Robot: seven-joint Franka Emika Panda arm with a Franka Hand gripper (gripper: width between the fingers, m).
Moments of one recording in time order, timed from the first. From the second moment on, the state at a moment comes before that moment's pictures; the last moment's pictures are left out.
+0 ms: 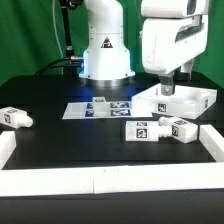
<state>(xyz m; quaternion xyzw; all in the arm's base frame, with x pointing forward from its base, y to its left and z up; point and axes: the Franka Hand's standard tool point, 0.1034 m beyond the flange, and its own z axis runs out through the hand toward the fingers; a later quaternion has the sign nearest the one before) 0.544 0.085 0.108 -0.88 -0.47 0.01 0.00</state>
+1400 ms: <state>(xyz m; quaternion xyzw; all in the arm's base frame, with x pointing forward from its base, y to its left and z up) 0.521 0.051 0.065 -0.83 -0.56 -0.01 0.00</state>
